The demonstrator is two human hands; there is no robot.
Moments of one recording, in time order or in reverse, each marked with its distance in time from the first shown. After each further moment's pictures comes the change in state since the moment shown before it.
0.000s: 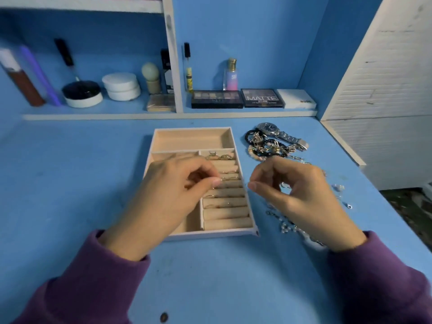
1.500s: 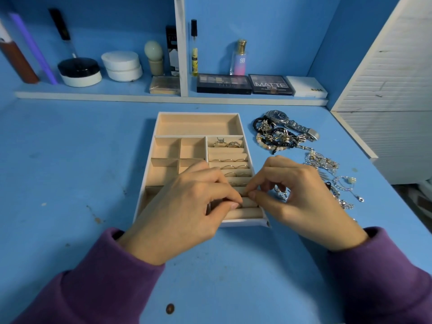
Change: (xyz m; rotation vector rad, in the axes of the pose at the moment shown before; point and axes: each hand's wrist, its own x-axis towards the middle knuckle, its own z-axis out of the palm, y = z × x) left_hand -0.020 -0.020 0.017 0.186 -0.154 0.242; right_hand -0.002 0.001 0.016 -0.253 -0.148 -0.077
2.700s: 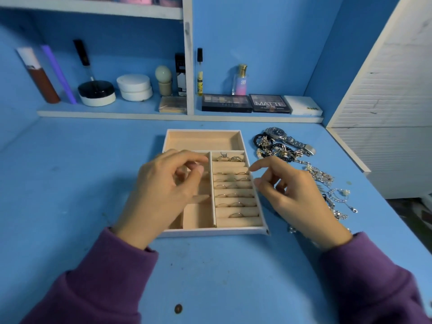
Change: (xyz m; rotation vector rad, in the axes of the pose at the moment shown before) left_hand 0.004 -0.017 -0.026 -0.111 0.336 -0.292; right_hand 0.009 0.002 0.001 0.105 0.125 0.103
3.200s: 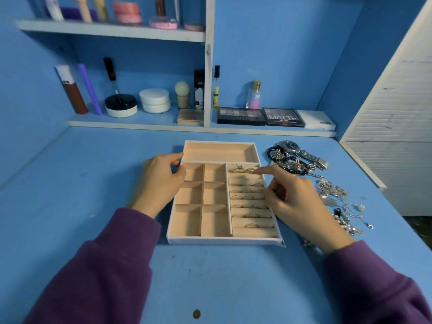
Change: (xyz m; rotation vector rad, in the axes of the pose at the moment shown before) left_hand 0.032 -0.041 -0.011 0.142 0.032 -0.302; right_hand 0.015 0.001 0.010 -0.127 -0.051 0.013
